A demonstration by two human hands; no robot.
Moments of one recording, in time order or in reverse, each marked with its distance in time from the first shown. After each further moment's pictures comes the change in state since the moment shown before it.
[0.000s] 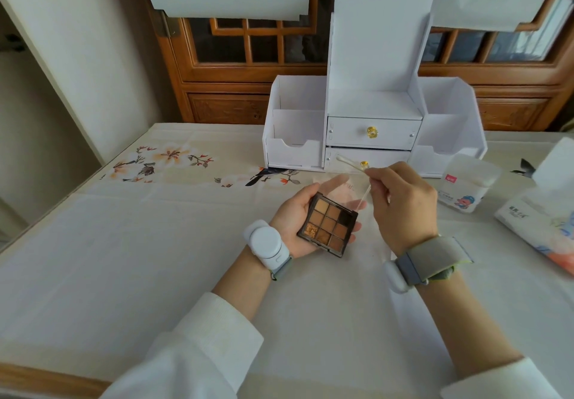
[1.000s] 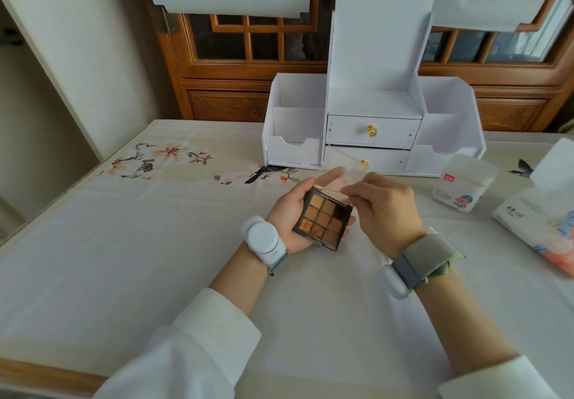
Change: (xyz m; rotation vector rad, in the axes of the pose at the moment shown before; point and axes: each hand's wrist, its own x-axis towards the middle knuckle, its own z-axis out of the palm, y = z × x) left_hand -0.001 0.005 -0.001 0.046 -0.084 0.039; right_hand -0.002 -0.004 0.005 0.085 -0.200 -0.134
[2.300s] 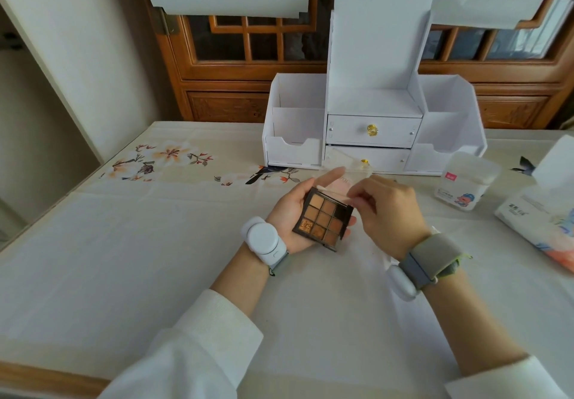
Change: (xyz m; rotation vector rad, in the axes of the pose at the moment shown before) left_hand 0.001 0.000 -0.004 0.014 -0.009 0.005; right_hand -0.002 0.000 -0.004 0.004 -0.094 0.112
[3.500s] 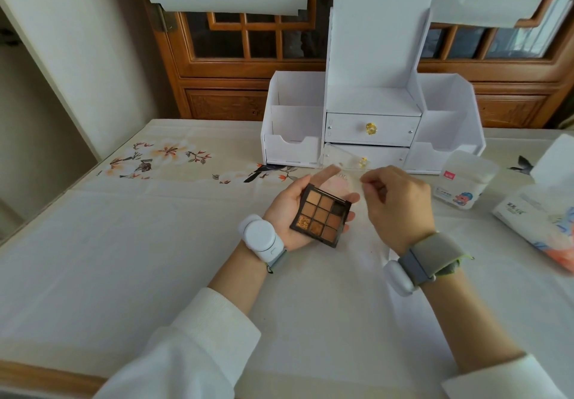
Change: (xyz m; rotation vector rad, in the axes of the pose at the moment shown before) left_hand -0.003 0.002 0.003 -0.054 0.019 0.003; right_hand 0.001 0.000 -0.004 -0.027 0.188 0.099
